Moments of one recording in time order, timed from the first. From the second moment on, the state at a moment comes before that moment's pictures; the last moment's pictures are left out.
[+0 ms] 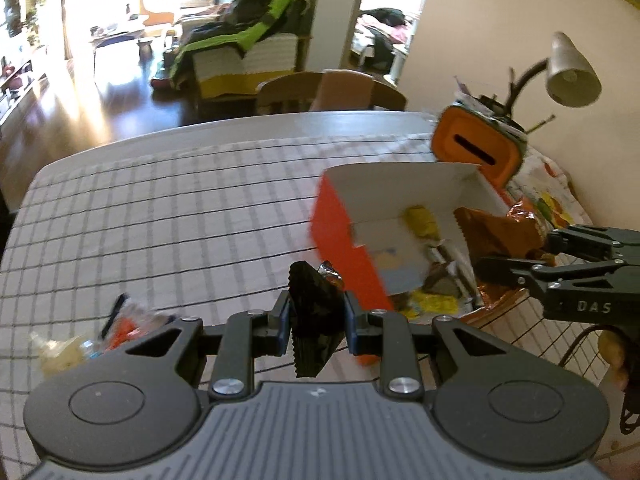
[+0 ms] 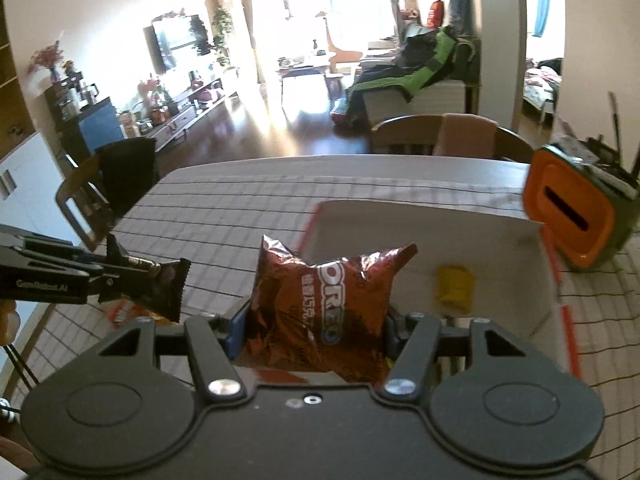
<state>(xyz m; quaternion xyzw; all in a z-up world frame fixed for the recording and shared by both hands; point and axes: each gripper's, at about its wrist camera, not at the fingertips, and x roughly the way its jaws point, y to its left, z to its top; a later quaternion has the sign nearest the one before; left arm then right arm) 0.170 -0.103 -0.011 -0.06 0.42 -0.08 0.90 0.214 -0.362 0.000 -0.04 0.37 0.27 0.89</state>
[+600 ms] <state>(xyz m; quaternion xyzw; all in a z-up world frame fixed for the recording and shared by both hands) 0.260 -0.219 -0.041 0.01 0.47 -0.10 0.87 0.280 -0.441 -0.044 -0.07 0.42 0.22 0.88</state>
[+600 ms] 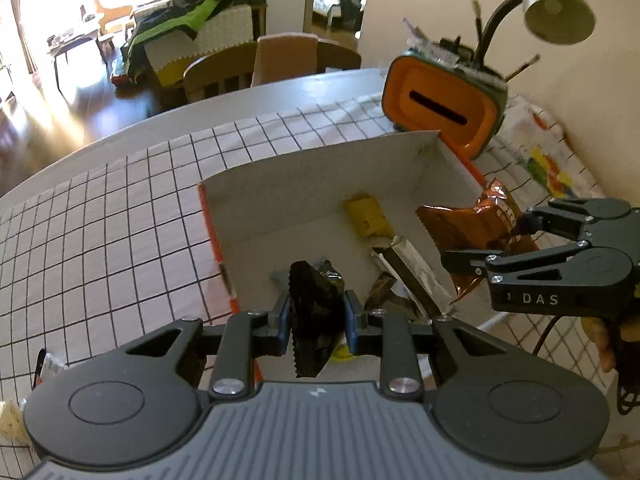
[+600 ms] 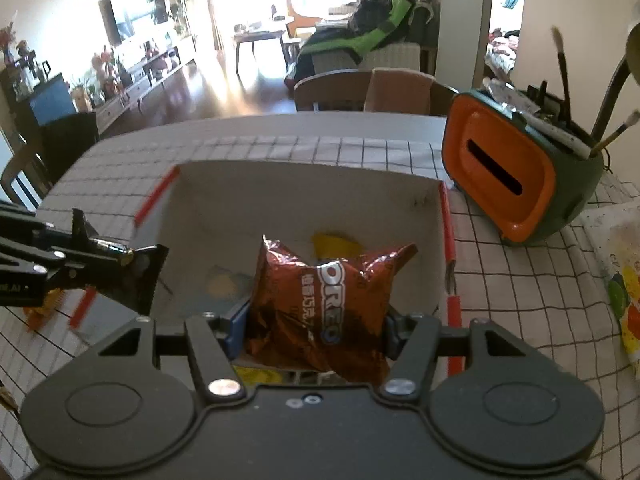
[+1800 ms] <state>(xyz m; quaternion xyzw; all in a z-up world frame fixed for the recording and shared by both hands) 0.337 -0.255 -0.093 0.04 0.55 -0.07 0.83 0.340 -0.417 -0.082 -0.12 0.49 0.26 0.82</state>
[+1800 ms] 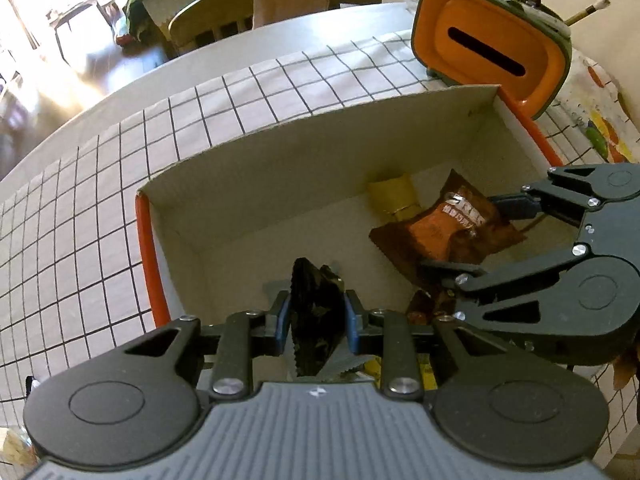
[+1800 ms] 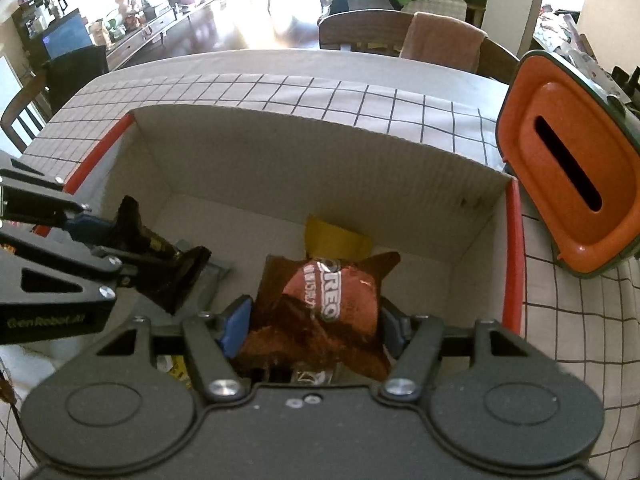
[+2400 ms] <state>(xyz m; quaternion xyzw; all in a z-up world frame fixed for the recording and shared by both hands) 0.301 -0.230 -0.048 0.01 0.49 -0.06 0.87 0.321 -0.422 -0.048 -0.11 0.47 0.28 0.83</state>
